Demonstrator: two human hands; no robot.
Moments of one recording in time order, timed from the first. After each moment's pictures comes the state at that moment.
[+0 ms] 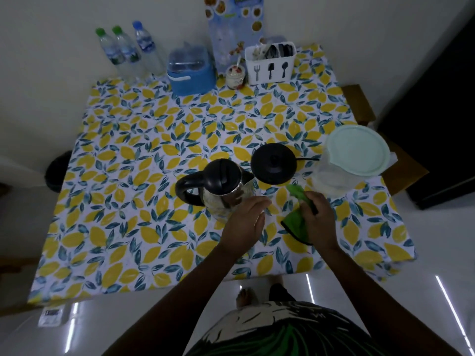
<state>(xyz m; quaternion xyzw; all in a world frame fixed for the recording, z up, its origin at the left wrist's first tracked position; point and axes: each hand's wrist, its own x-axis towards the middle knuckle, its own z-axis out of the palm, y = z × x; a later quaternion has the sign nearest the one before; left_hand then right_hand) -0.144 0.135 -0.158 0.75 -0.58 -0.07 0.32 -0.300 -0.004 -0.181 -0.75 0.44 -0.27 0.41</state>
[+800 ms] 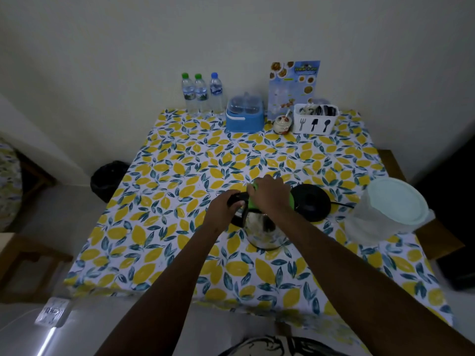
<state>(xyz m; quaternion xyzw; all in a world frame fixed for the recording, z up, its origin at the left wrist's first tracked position) -0.002 0.203 -0.113 0.85 -0.34 -0.16 0.37 -0.077 0.055 -0.082 -0.94 0.33 -0.02 0.13</state>
